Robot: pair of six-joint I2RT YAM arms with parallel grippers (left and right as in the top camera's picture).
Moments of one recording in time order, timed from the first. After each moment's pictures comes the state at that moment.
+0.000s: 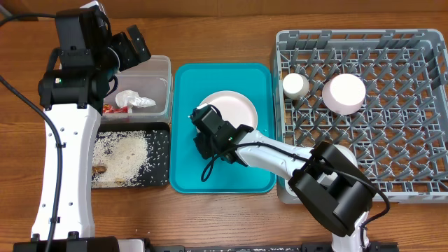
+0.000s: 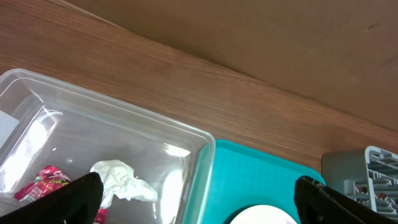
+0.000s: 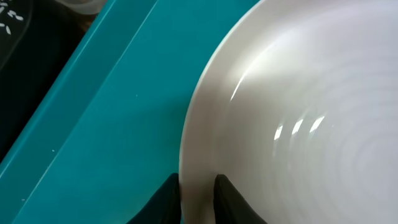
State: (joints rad) left arm 0.03 1.54 1.62 -0.76 0.04 -0.36; right arm 0.84 2.01 1.24 -0.25 0.01 0.30
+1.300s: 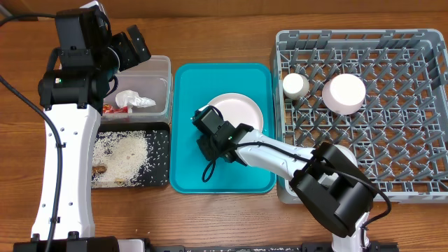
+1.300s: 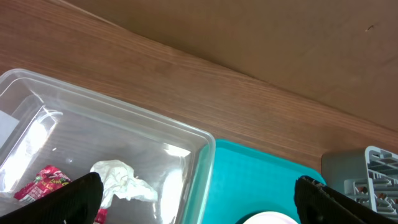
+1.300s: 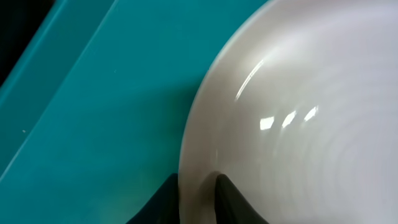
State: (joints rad) left arm 0.03 1.54 1.62 -0.76 0.04 -0.36; right arm 0.84 2.01 1.25 -0.34 0.04 0.29
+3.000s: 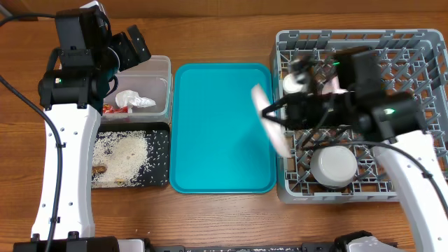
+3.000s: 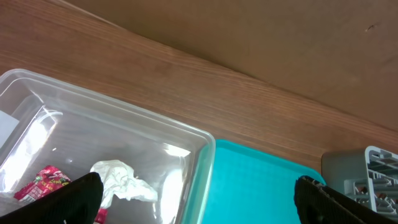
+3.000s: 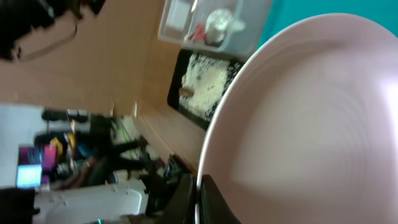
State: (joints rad) left arm 0.03 1.54 1.62 -0.76 0.04 -0.36; right arm 0.23 1.36 1.44 -1.04 -0.87 0.30
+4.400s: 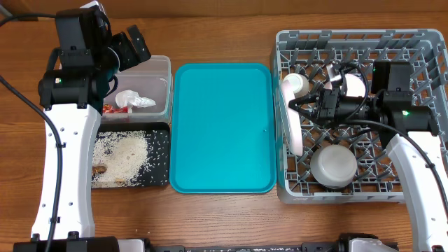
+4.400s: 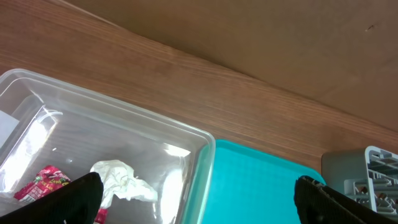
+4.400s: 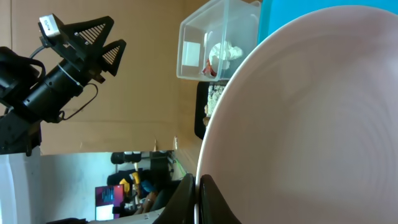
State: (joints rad) left arm 0.03 1.54 1.62 -0.76 0.04 -0.36; right arm -0.03 1.36 1.16 -0.78 -1.13 0.43
